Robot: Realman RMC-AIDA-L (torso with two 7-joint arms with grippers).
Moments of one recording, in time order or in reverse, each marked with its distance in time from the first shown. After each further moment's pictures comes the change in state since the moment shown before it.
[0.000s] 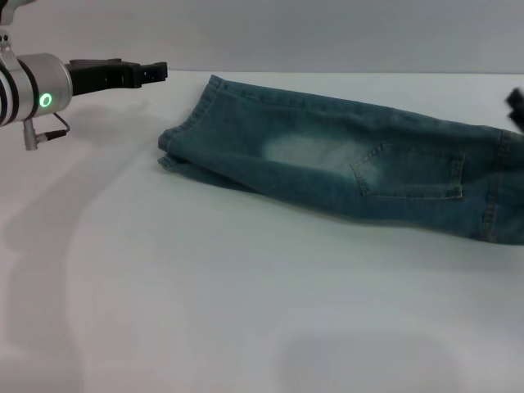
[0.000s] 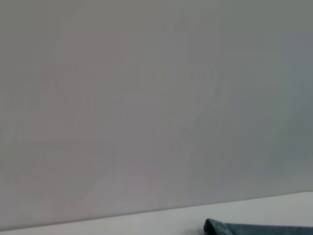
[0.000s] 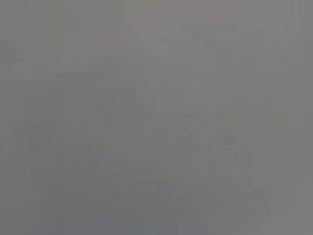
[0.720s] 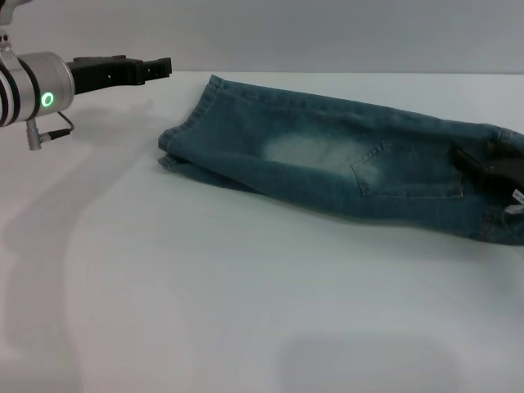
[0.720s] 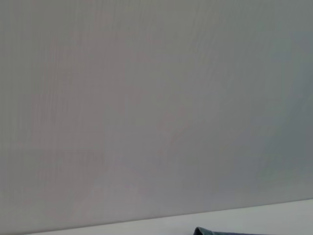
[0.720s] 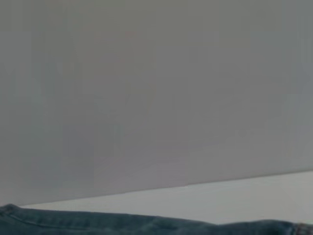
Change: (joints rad) left arm 0.004 0.000 0.000 -0.008 -0.061 0.005 0.039; right arm 0.049 0.001 -0.167 0.065 0.006 0.227 0.028
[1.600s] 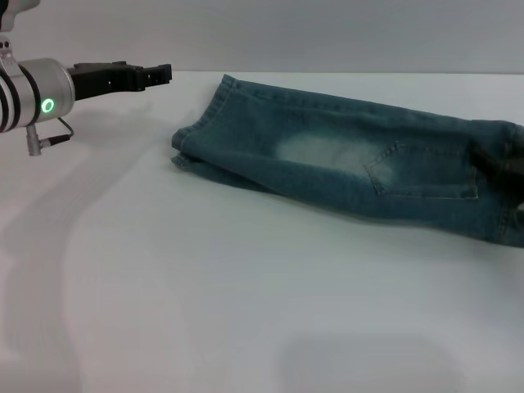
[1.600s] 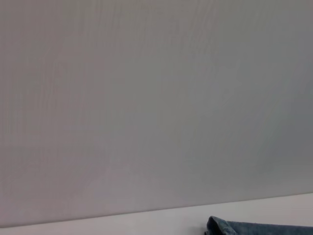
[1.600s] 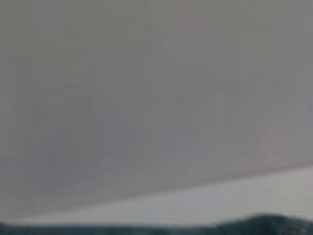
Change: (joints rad) left arm 0.004 -0.001 0.000 -0.012 -0.004 0.002 0.014; right arm -0.014 0.001 0.062 -0.003 0.000 -0.010 0.008
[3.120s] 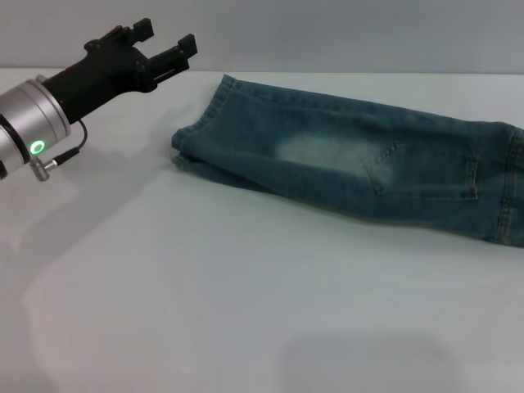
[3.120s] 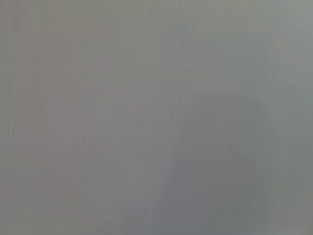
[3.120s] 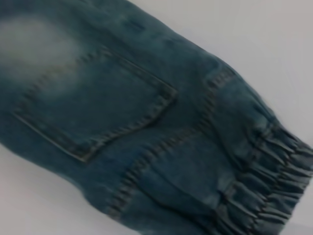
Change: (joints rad) left arm 0.129 -0.005 -0.001 -0.169 -0.776 0.360 0.881; right arm 0.127 -0.159 -0.189 -0.931 -1.465 -0.658 1.385
